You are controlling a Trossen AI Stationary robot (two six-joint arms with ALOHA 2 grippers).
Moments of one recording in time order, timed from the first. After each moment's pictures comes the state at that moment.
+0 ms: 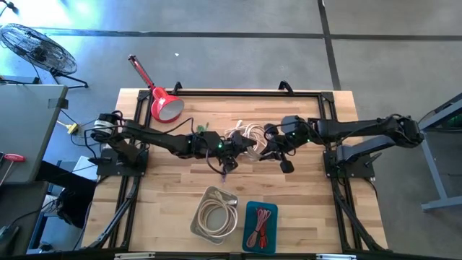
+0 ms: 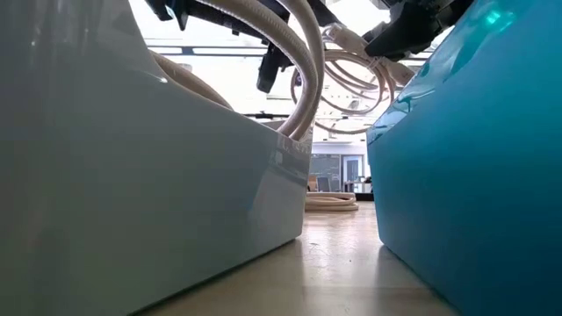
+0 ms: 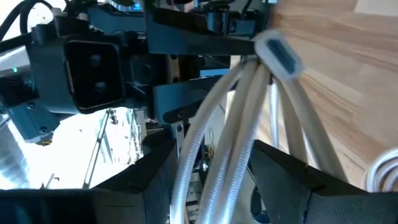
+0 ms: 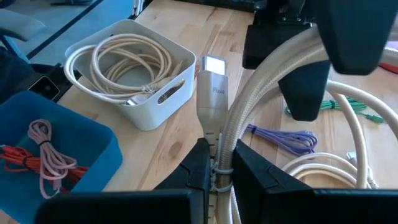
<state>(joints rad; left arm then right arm) -0.08 1.66 1.05 0.48 -0.27 1.55 -0.08 1.19 0.83 -0.23 -0.35 -0.21</state>
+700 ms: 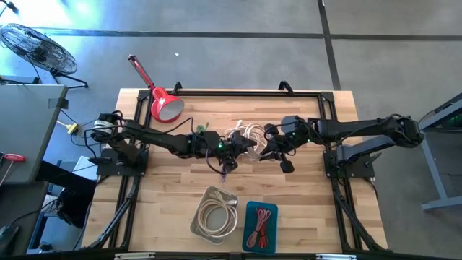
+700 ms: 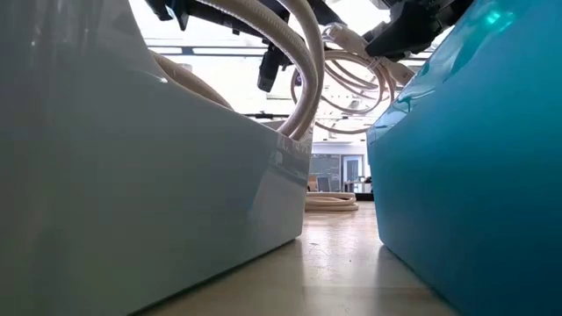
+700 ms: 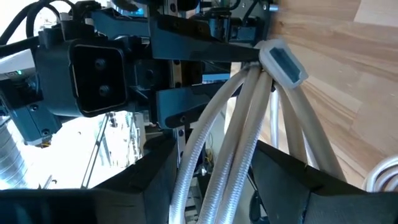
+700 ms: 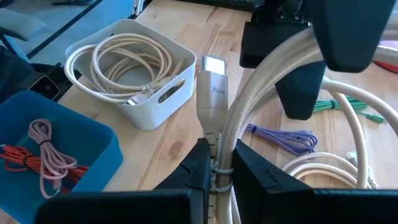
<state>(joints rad) -0.08 1.66 1.05 0.48 -0.25 1.54 -0.08 1.19 0.83 -0.23 -0.35 -0.21</state>
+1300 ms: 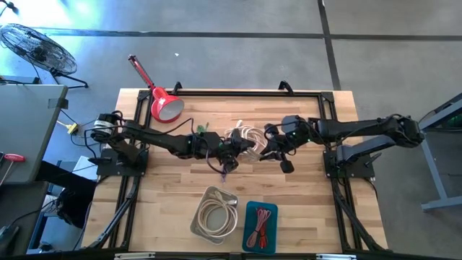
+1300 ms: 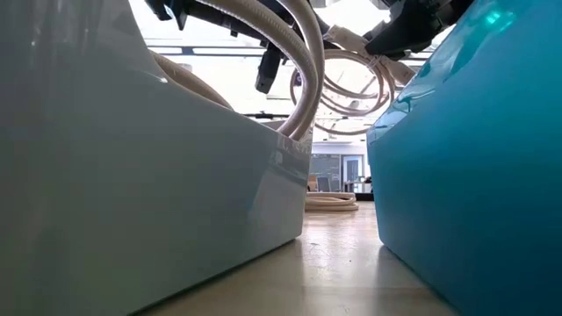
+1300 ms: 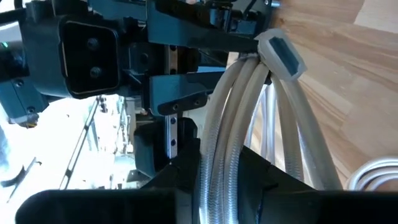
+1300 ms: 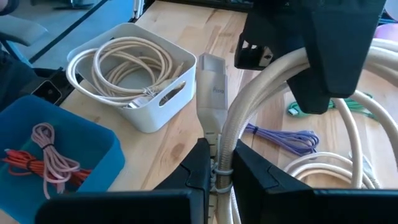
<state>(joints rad) -0.08 1.66 1.05 0.47 -0.30 1.44 -0.08 1.19 0.83 -0.22 -0.35 -0.19</state>
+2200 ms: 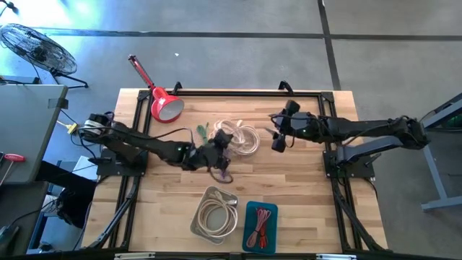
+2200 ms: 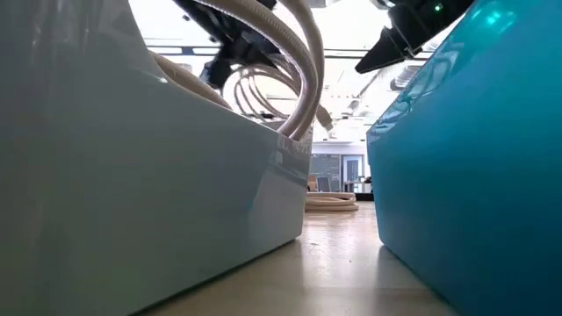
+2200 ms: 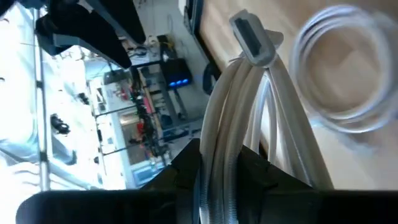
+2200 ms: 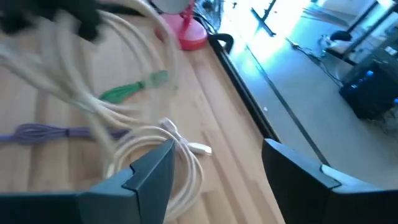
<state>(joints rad) -0.21 1.55 1.05 0.03 -0.90 1.29 -0.08 1.08 0.83 -0.26 0.40 -0.11</state>
